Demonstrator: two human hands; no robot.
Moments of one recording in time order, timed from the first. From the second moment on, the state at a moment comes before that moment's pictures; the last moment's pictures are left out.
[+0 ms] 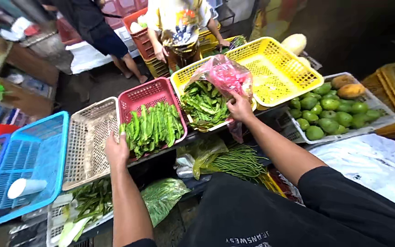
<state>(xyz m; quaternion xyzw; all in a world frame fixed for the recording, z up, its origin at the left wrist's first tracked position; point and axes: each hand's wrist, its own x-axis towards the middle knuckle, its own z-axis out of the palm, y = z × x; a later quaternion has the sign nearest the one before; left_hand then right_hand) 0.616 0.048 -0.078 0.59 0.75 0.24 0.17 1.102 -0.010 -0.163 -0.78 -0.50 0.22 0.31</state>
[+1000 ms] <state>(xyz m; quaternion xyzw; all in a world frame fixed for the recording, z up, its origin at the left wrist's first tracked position) 1.060 0.122 -0.101 0.73 0.65 -0.17 0.14 1.134 -0.021 -0.157 -0.64 -0.50 0.38 0.44</state>
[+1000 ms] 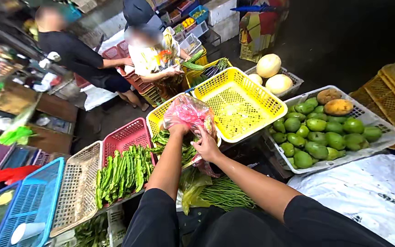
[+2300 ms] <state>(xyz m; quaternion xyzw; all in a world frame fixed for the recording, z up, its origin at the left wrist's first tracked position) 0.663 0.048 -0.004 0.63 0.63 0.32 0.33 1.094 -0.014 -0.156 -0.75 -0.44 0.24 0.43</state>
